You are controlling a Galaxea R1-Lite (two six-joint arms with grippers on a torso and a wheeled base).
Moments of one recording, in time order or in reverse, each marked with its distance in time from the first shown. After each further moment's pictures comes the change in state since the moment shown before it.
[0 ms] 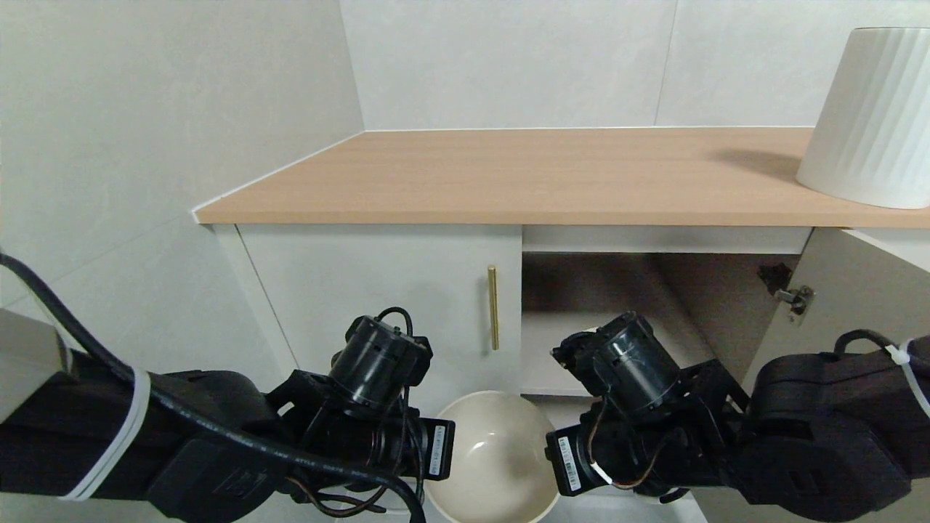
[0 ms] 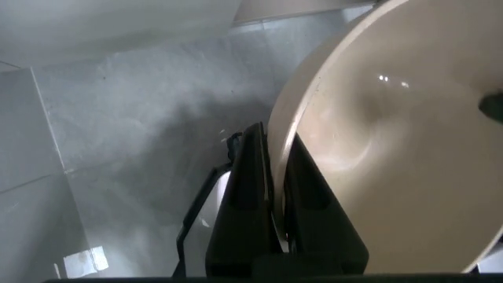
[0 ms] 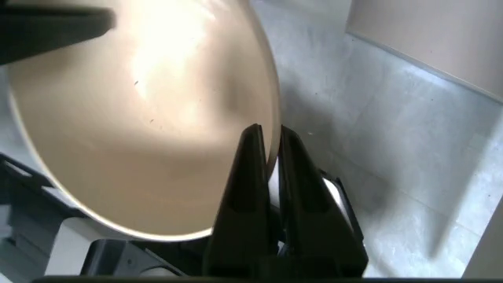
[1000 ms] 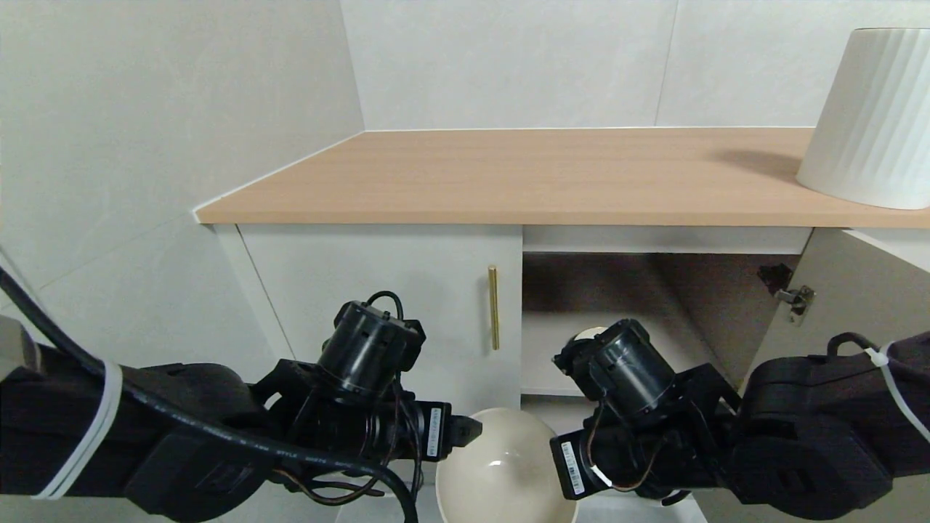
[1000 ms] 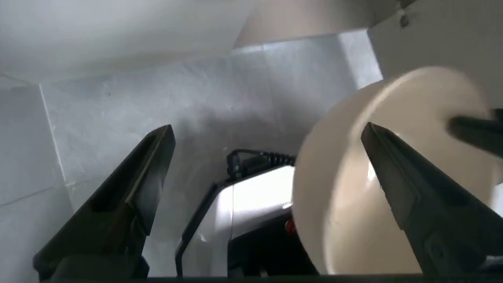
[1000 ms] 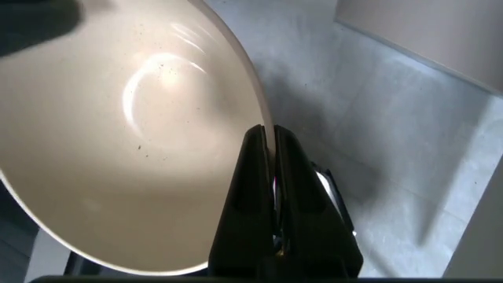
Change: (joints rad) left arm 0.001 -0.032 -0.014 -0.033 0.008 -0.011; right arm 0.000 0.025 0.002 0.005 -0.011 -0.003
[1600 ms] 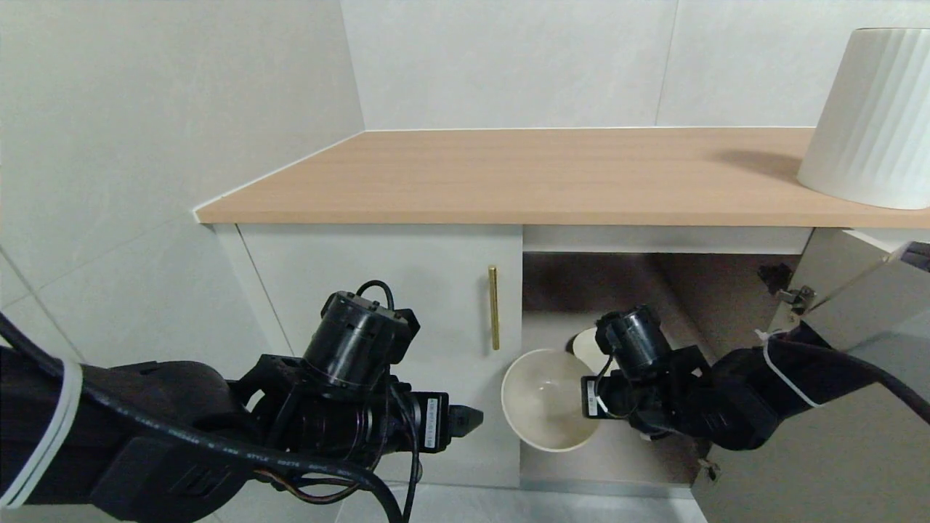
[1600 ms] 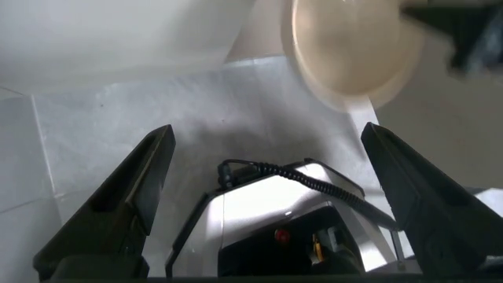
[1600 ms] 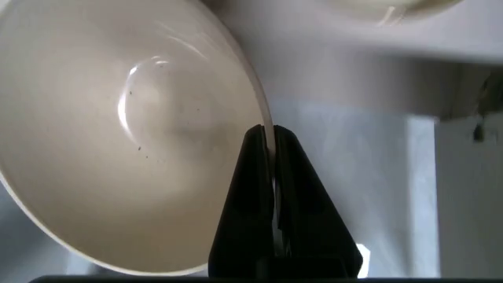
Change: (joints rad) left arm 0.002 -0.037 0.002 -0.008 -0.003 -0.020; right arm -0.276 0.213 -0.009 -0.299 -0.171 0.015
